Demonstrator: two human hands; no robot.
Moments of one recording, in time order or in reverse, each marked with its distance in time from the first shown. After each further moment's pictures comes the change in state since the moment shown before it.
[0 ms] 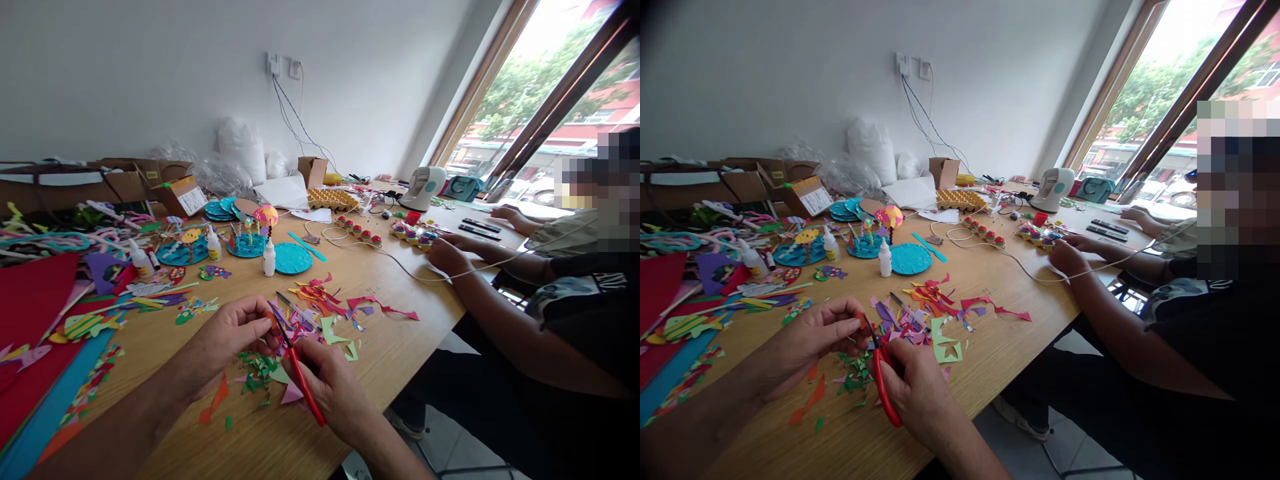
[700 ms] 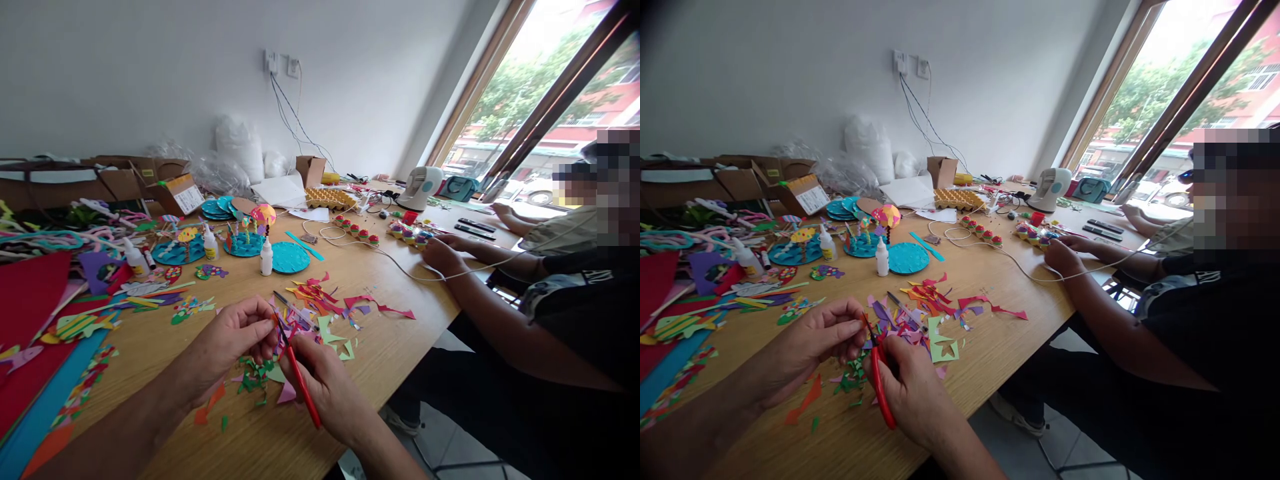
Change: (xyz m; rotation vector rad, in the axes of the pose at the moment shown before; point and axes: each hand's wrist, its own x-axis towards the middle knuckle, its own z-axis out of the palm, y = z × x) left_hand 0.000 -0.007 0.007 -0.042 -0.003 0.009; right_hand -0.001 -0.001 -0.001 0.069 -0.034 -0.029
